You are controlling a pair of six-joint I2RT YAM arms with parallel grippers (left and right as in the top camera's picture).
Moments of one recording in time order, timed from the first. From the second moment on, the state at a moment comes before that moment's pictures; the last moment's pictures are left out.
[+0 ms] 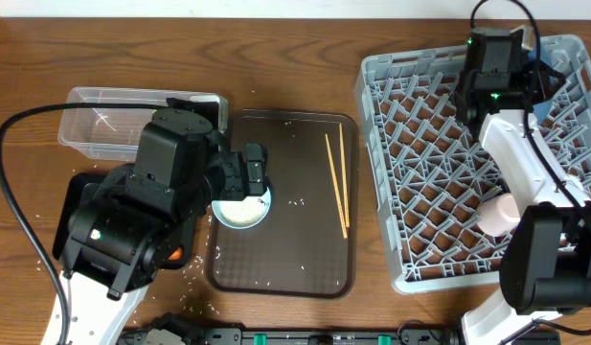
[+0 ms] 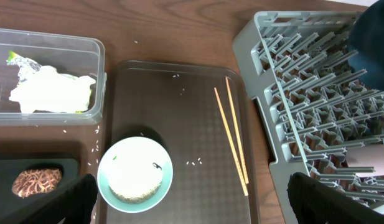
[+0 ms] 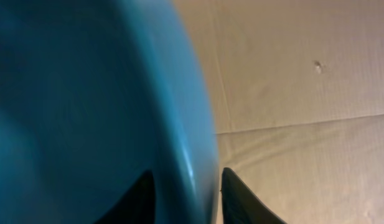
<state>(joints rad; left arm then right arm) -0.43 1.10 1.41 -1.08 -0.01 -0.41 0.03 1.81 1.35 -0.24 1.15 -0.55</state>
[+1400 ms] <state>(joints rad) -0.43 1.12 1.41 -1.13 -0.01 -0.41 0.20 1.66 1.35 -0.29 1.02 -0.61</state>
